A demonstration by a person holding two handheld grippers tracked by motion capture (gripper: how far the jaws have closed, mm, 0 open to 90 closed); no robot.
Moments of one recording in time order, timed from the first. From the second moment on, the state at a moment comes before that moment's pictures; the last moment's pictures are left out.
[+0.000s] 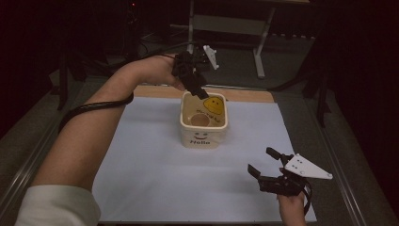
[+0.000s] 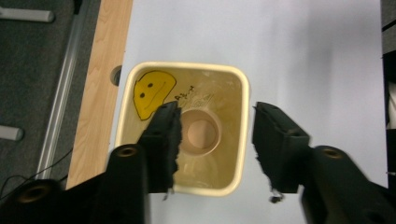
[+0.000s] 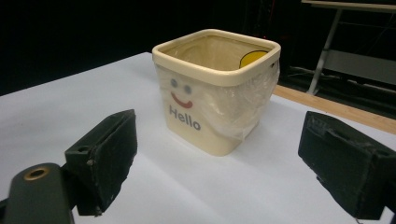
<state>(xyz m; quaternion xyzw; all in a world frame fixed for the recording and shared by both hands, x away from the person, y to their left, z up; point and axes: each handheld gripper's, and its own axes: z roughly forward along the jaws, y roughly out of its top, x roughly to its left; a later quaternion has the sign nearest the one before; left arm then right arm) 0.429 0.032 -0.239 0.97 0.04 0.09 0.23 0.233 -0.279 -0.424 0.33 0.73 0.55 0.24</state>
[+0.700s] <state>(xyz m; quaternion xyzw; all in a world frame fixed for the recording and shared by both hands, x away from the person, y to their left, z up) 0.388 0.082 -0.250 0.96 0.09 0.08 0.26 0.234 -0.275 -0.423 0.32 0.74 0.55 0.24</state>
